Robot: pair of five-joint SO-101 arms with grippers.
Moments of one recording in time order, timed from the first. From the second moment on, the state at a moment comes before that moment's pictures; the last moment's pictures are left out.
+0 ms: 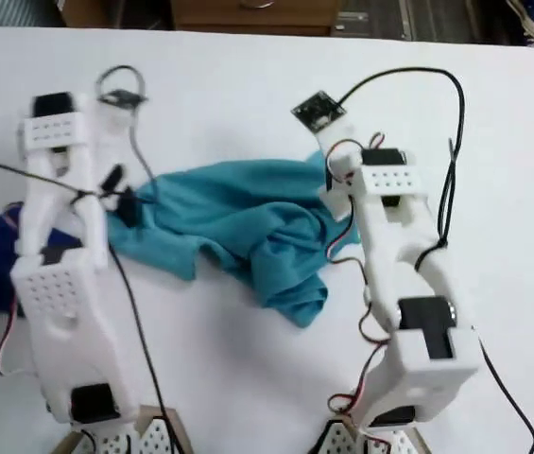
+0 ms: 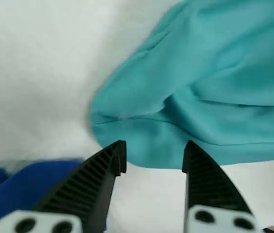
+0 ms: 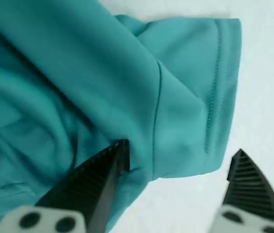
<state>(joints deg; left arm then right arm) -15.8 40.2 -35.0 101.2 -30.0 -6.9 12.4 9.3 57.8 34.4</state>
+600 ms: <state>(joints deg) 0.5 26.4 -10.8 101.2 -29.1 -1.0 15.8 5.3 70.0 43.6</state>
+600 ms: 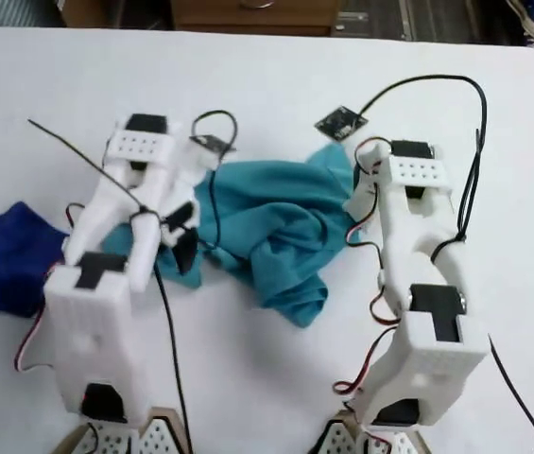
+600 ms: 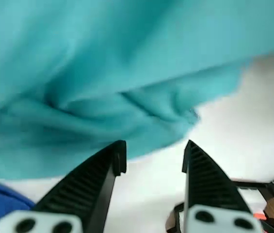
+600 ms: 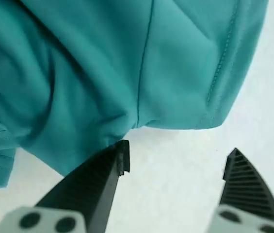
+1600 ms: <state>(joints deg) -13.9 15.6 5.6 63.3 -30.5 6.6 7.5 5.3 73.1 44.1</state>
